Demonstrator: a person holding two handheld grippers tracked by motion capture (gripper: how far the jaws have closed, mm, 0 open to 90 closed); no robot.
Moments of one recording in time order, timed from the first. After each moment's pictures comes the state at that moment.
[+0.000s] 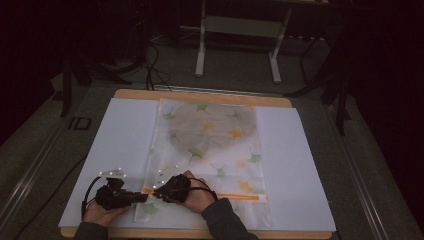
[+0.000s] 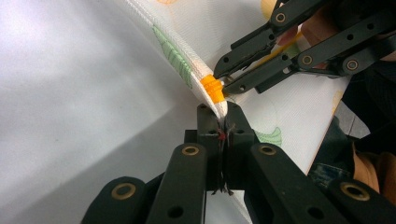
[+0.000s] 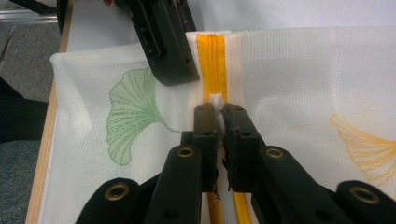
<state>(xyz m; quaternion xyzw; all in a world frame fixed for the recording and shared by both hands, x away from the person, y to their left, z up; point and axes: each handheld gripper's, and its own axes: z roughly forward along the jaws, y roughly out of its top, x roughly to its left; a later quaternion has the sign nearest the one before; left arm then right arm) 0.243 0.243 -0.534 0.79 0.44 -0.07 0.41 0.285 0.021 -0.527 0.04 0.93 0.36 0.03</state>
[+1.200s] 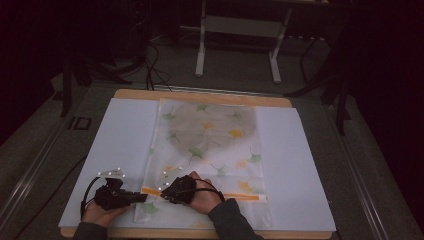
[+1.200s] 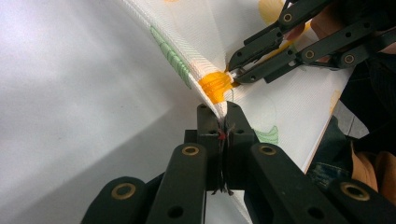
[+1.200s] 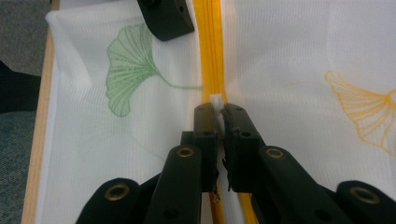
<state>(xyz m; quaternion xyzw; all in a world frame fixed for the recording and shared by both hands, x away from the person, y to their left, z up) 0.242 0.244 -0.533 0.79 0.44 -0.07 0.42 0.282 0.006 -0.526 0.04 0.94 0.33 0.04</state>
